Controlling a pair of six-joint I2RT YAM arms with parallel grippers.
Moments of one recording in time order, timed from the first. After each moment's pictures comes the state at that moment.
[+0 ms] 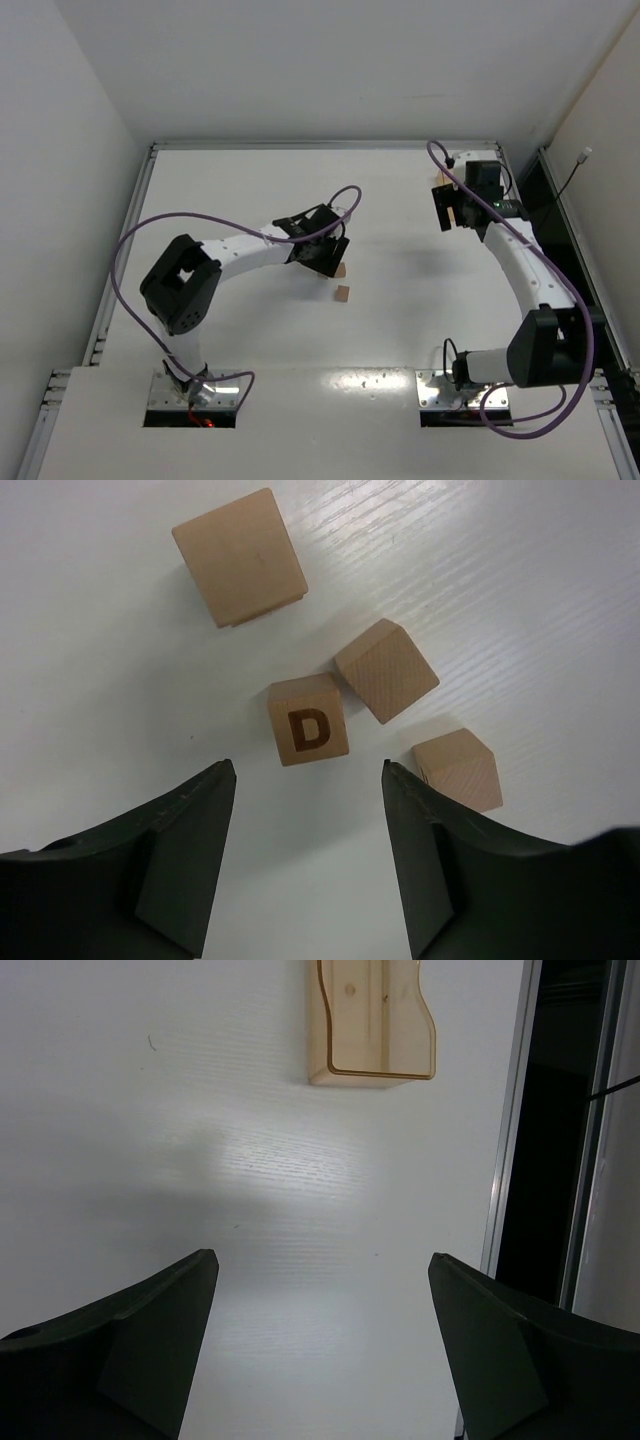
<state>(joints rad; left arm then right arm) -0.77 1.80 1.24 -0.45 -0.09 -0.28 0.03 1.36 1.08 -0.49 0.20 -0.27</state>
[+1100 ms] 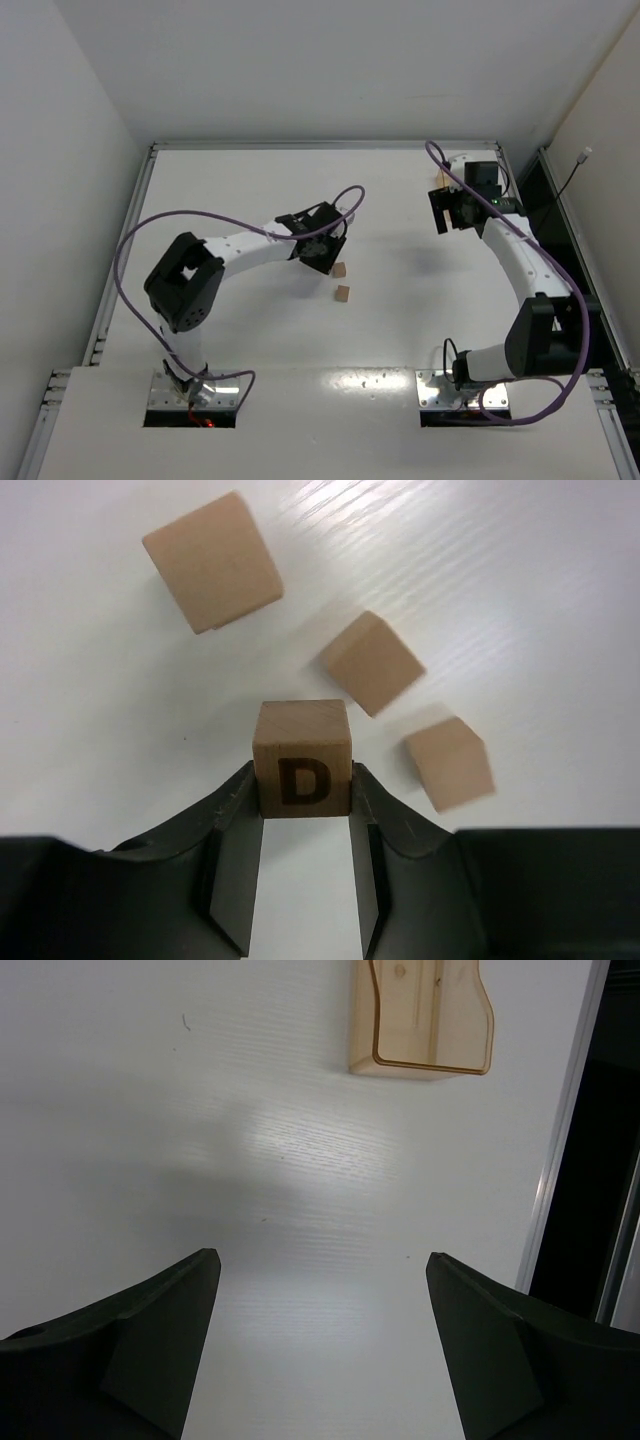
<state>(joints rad) -0.77 1.87 1.29 -0.49 -0.08 -0.26 0.01 1.41 1.08 -0.51 0.11 -0.27</state>
